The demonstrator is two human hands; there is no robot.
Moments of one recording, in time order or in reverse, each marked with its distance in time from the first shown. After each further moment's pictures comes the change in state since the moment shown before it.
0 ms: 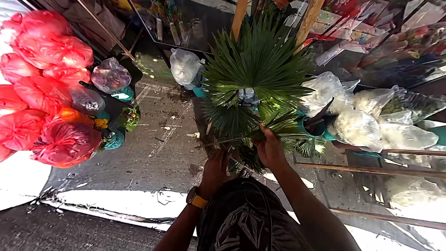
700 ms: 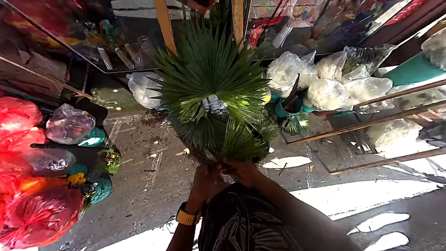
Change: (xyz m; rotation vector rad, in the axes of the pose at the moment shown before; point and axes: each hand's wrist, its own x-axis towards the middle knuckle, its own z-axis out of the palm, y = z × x) left_hand 0.042 0.028 -0.007 -0.284 -0.293 -0.267; right_hand -0.021 0.053 -0.043 -0.031 -0.144 0.343
